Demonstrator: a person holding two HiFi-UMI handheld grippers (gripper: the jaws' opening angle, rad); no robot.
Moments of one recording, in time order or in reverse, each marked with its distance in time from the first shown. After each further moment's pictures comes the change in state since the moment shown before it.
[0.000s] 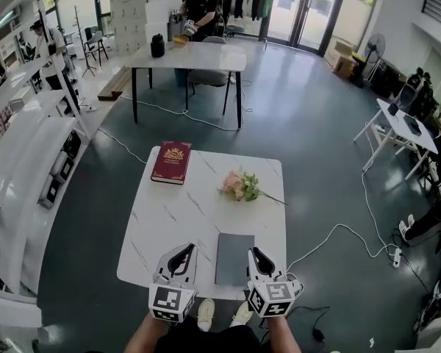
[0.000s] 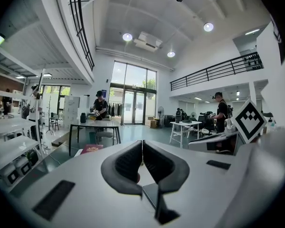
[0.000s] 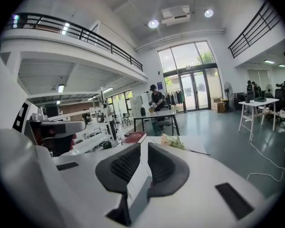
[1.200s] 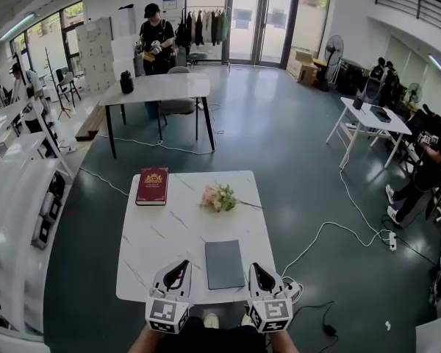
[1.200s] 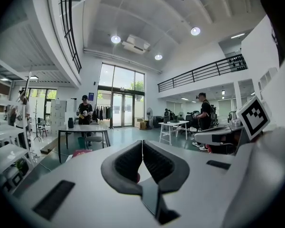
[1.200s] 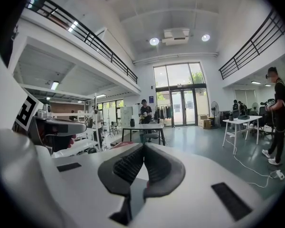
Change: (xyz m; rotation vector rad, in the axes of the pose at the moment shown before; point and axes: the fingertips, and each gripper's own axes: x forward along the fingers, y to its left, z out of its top) left arm -0.052 -0.053 0.014 0.081 -0.025 -0.139; right arm -0.114 0.004 0.010 -0.067 -0.164 -0.167
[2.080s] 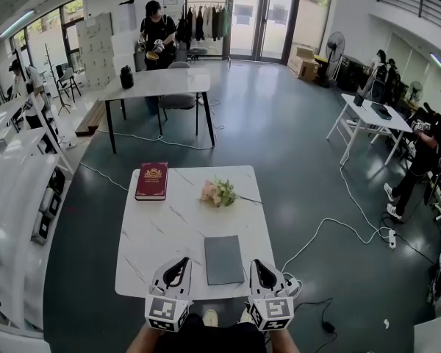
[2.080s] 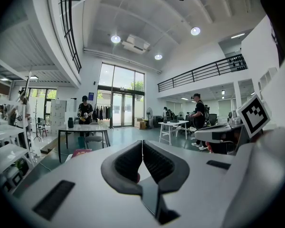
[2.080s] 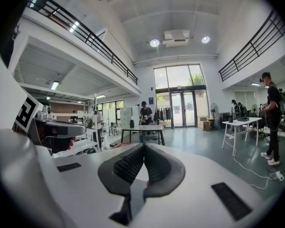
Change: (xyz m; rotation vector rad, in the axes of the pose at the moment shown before) left arm -0.001 -0.007 -0.003 0.001 0.000 0.000; right arm -0.007 -0.005 0.001 -0.011 -0.018 -0.006
